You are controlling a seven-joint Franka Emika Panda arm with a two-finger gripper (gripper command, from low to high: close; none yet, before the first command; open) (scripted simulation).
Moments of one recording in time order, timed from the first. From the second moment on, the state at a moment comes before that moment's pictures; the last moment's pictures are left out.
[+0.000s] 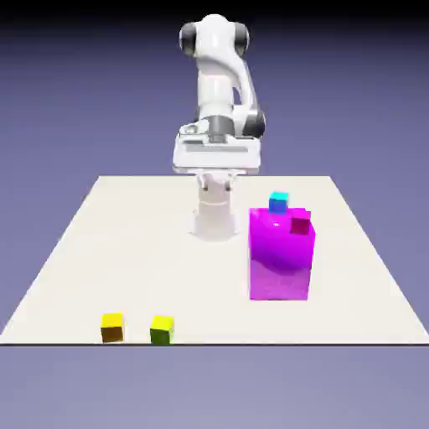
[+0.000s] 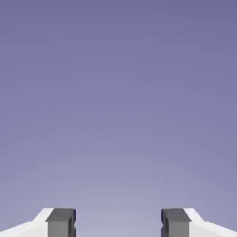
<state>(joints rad) 0.00 -0.53 0.00 -2.80 -0.01 3.06 0.74</state>
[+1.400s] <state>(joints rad) -0.31 0.41 0.03 -2.56 -0.13 3.47 0.81</state>
